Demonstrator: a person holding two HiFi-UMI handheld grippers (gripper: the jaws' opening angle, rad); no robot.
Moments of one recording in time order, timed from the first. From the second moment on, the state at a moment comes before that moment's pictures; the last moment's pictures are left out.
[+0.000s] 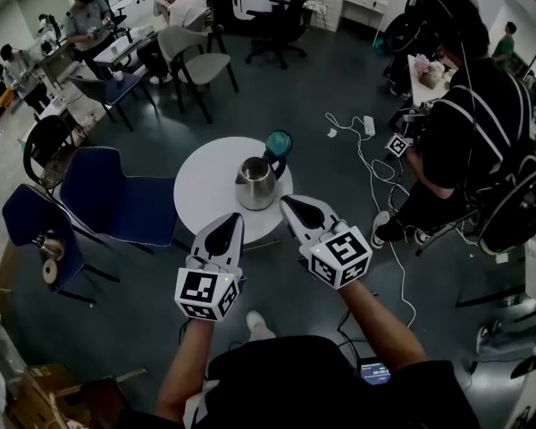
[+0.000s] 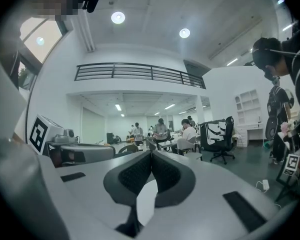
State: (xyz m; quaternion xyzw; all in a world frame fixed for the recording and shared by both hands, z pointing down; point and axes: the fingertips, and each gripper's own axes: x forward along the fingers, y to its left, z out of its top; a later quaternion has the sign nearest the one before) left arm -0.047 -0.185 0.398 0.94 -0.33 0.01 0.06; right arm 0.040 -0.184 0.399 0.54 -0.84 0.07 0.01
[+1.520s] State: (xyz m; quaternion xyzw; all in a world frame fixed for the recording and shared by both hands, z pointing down) left arm -0.018 0.032 0.388 0.94 -0.35 0.02 0.04; right arm 0.054 0.020 0.385 0.50 -0.86 0.05 -0.01
